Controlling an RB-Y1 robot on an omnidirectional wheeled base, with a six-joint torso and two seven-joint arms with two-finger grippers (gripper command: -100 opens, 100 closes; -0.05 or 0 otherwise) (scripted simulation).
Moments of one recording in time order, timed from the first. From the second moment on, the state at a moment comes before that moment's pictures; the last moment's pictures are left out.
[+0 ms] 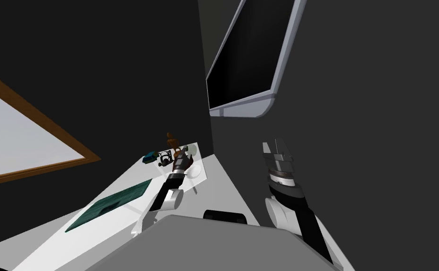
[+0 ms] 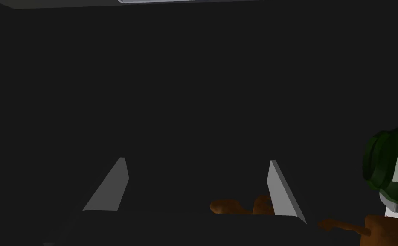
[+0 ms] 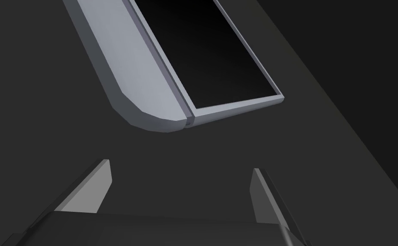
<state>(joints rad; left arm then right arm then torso) 0.39 0.12 0.07 -2.08 0.13 -0.23 0.01 0.46 -0.01 0.05 -2.34 0.09 -0.55 0.03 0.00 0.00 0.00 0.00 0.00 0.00</state>
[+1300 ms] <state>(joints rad) 0.29 0.15 0.15 -1.87 0.23 0.10 0.12 0.46 -0.01 0.05 -2.34 0.09 -0.55 0.03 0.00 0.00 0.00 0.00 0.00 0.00</state>
